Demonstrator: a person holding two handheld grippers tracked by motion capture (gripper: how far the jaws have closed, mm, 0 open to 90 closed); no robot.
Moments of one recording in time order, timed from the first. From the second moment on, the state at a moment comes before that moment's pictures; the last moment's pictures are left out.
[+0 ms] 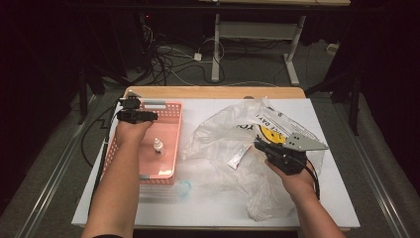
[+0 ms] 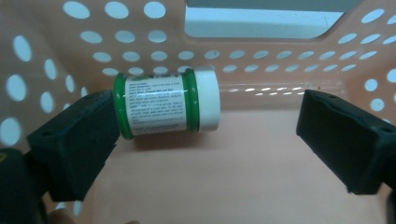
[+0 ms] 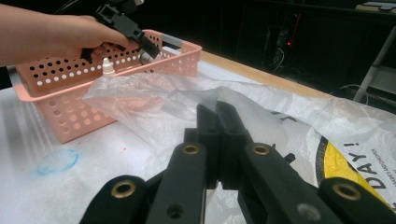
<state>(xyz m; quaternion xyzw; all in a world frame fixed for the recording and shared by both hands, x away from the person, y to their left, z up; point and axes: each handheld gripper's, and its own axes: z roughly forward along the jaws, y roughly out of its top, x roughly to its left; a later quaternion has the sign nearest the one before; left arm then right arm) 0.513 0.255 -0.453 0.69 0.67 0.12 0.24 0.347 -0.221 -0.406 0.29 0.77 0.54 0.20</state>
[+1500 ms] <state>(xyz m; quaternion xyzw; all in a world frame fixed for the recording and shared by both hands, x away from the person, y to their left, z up) 0.514 0.238 -0.472 0.73 0.63 0.10 0.24 0.346 -0.223 -0.405 0.30 0.76 0.54 0.20</state>
